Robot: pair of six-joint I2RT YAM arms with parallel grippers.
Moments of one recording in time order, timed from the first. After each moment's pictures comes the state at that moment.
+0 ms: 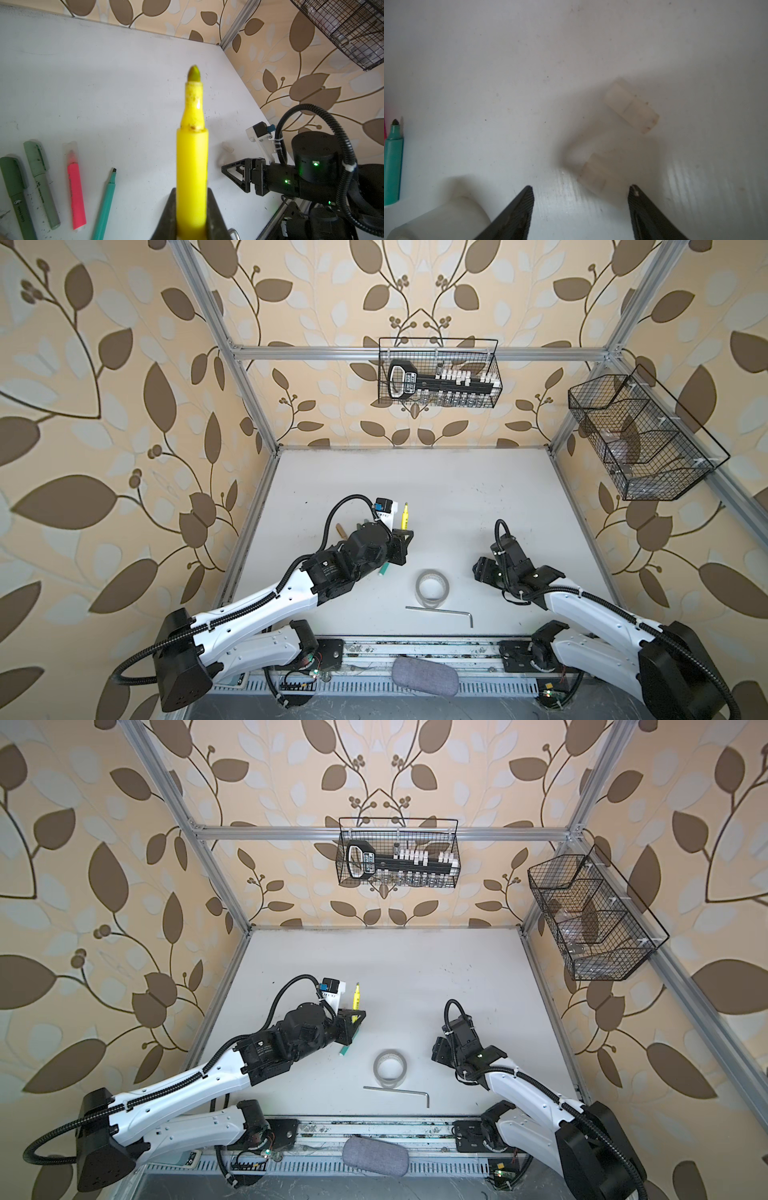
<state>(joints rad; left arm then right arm) -0.91 1.01 0.77 -0.19 -0.16 -0.62 0.49 1.04 0.39 -0.37 0.10 0.77</state>
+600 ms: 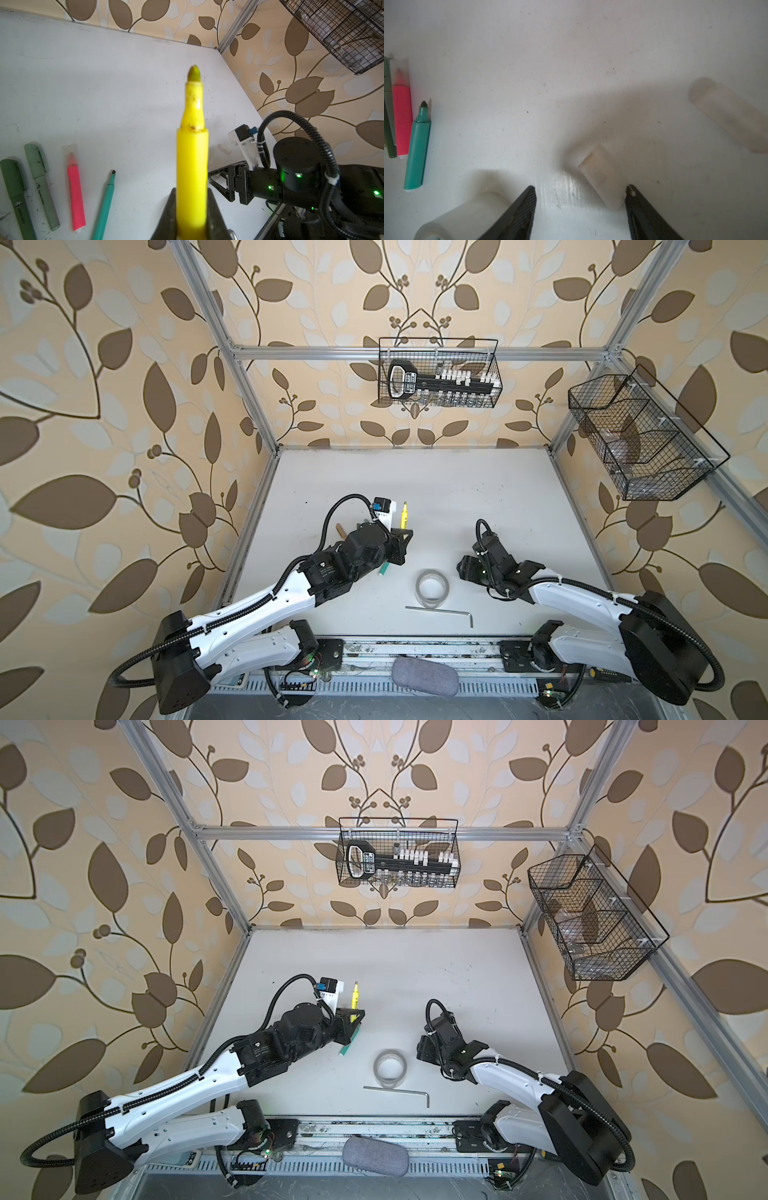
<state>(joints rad) -0.91 0.99 0.77 -0.19 -0.16 -0.62 0.60 1.21 0.45 -0.25 0.11 0.82</state>
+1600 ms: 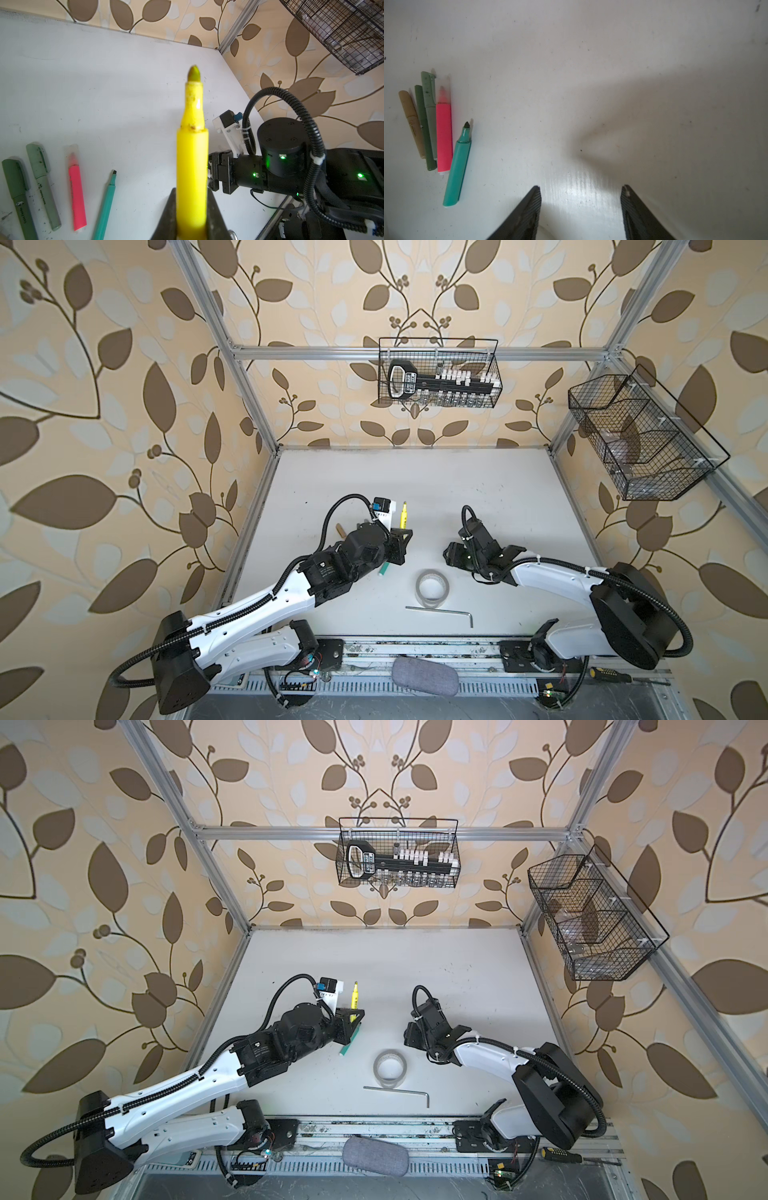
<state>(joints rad) -0.91 0.99 0.77 -0.19 -0.16 -0.62 0.63 1.41 0.61 -0.16 0.07 0.81</state>
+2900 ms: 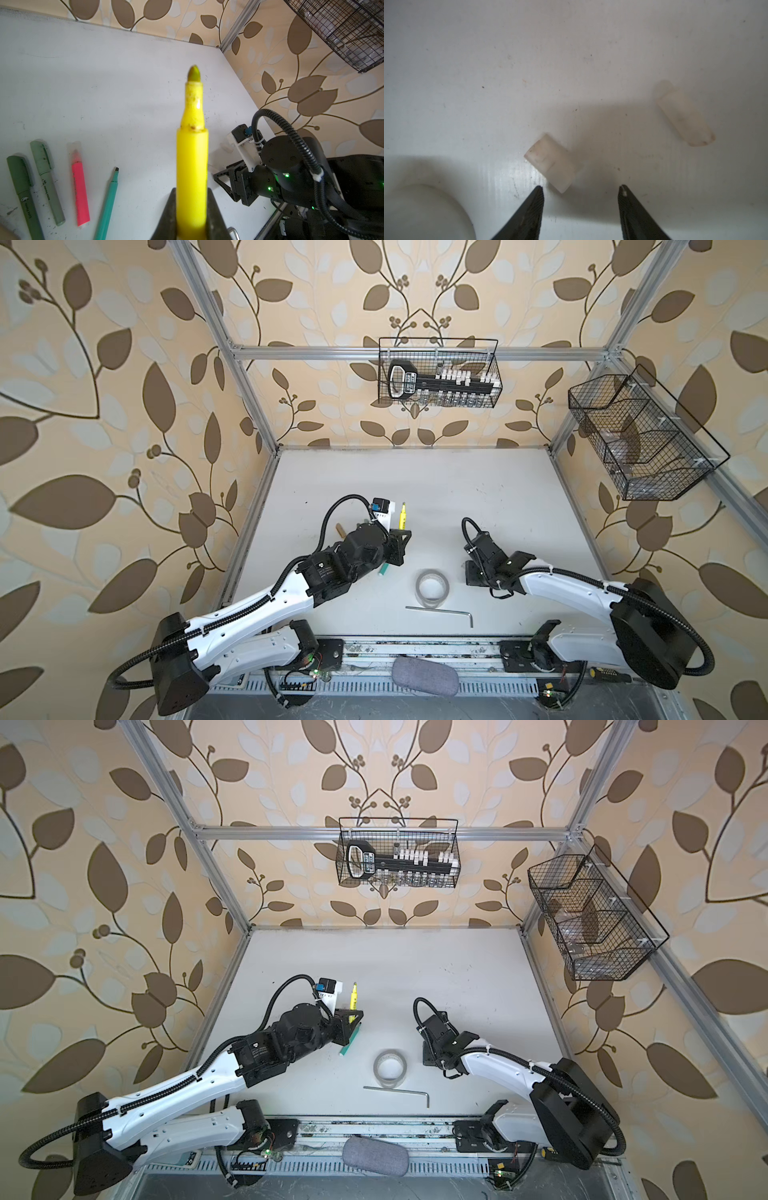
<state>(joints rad) -0.91 0.98 0.77 -0.22 -0.16 -0.62 0.64 1.29 0.56 -0.48 0.23 0.67</state>
